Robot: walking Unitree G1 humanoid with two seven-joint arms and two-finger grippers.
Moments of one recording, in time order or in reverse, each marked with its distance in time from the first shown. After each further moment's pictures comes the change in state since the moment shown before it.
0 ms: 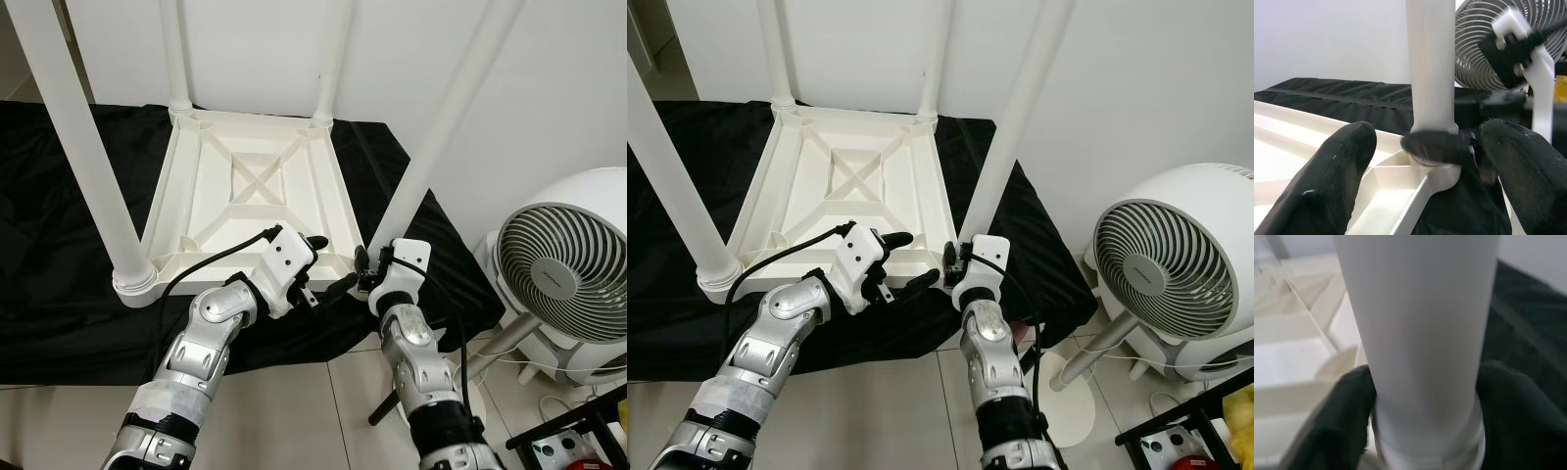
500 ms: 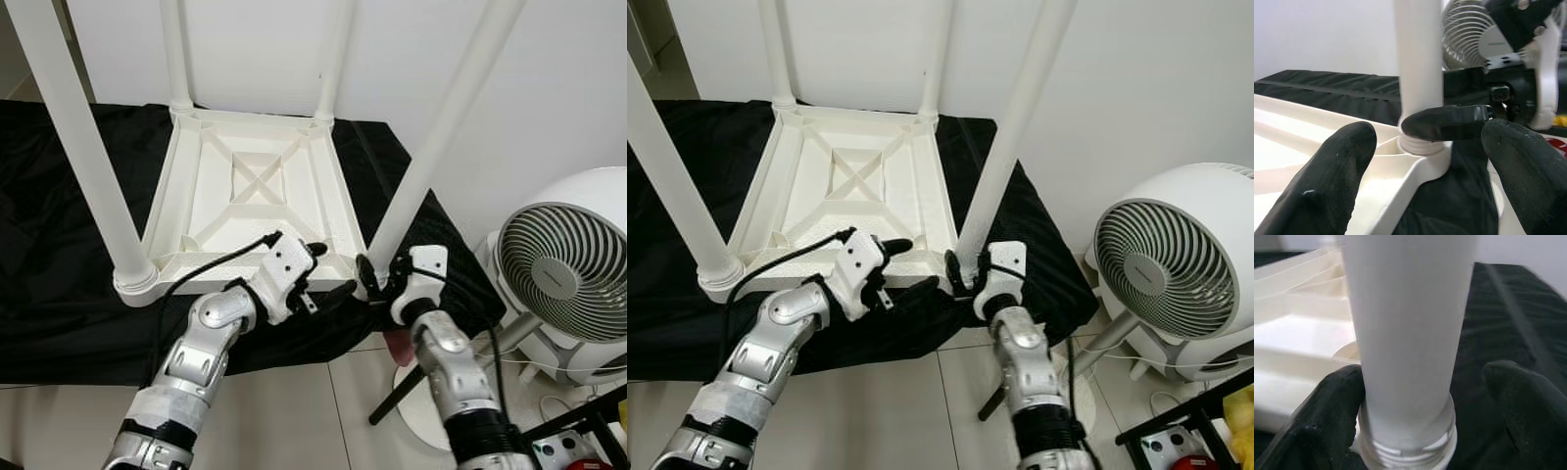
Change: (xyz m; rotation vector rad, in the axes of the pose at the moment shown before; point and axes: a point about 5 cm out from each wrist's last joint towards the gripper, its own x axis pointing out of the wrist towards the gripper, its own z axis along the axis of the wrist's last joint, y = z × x) left arm -0.004 -0.010 -0.004 -0.014 0.023 -0.023; right arm 0.004 -0.038 0.017 -0.207 -0.005 0.333
